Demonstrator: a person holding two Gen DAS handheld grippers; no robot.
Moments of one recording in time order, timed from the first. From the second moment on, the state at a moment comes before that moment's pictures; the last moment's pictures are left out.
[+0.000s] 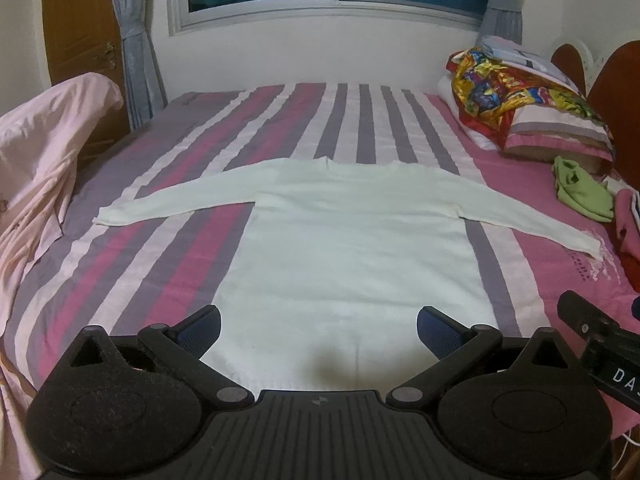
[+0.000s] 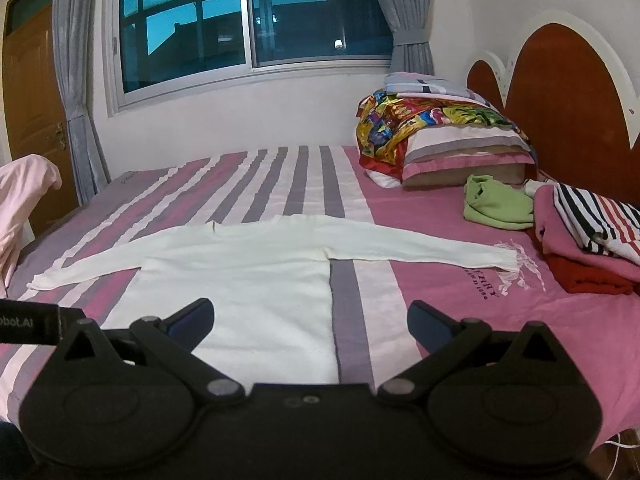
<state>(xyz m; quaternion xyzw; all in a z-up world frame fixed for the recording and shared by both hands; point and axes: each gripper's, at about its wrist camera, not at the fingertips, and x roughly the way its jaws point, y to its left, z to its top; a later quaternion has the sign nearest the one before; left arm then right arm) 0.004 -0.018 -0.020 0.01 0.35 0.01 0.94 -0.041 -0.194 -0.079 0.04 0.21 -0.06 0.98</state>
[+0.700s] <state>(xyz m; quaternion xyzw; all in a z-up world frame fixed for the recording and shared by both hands) 0.017 -0.018 -0.028 0.02 0.36 0.01 0.93 -0.037 -0.194 -0.086 0.03 0.22 -0.06 0.97</state>
